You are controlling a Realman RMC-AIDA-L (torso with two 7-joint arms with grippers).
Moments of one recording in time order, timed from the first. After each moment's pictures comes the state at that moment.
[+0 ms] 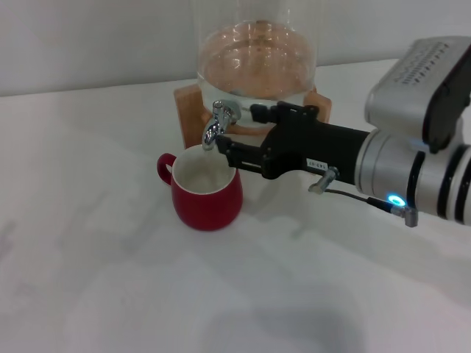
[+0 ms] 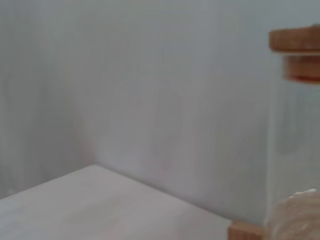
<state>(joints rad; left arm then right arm) -0.25 -2.08 0.10 0.48 -1.54 -1.85 2.01 -0.01 2.01 -1.90 -1.68 1.29 0.50 -0.99</state>
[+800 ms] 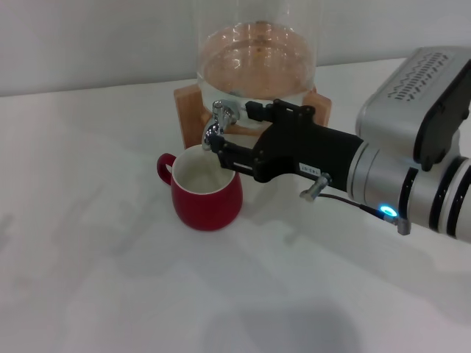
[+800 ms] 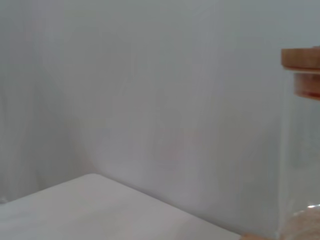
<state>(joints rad) -0.27 -2.08 0.10 0.50 -1.54 -1.82 2.00 -0.05 2.01 -1.98 -1.72 1.25 0.40 -0.98</state>
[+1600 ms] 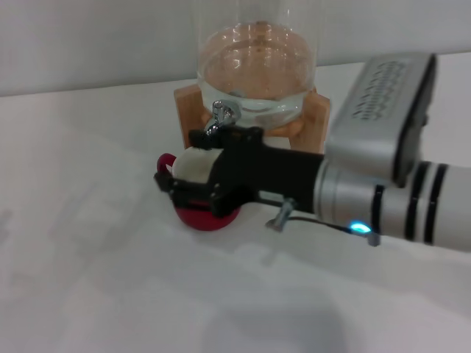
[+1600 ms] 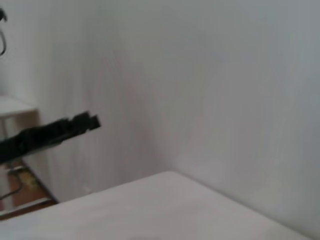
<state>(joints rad) -0.28 -2.08 0.11 0.50 -1.54 -1.78 2.00 0.04 2.01 -1.98 -1.68 1.42 0.56 -1.14</state>
